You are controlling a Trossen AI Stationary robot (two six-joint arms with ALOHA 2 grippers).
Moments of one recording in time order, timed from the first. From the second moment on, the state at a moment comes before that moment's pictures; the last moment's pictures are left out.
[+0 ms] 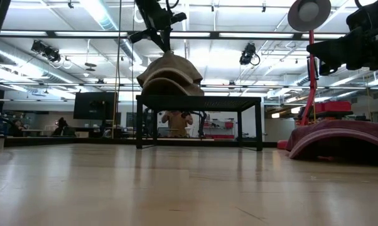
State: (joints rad) left arm 0.47 1.70 1.84 -0.98 -0.35 1.82; right arm -0.04 0.00 0.02 0.06 -0.07 -0.07
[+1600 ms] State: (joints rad) left arm 0.52 1.65 1.85 -0.89 -0.30 1.13; right arm -0.04 0.00 0.02 0.06 -0.07 -0.07
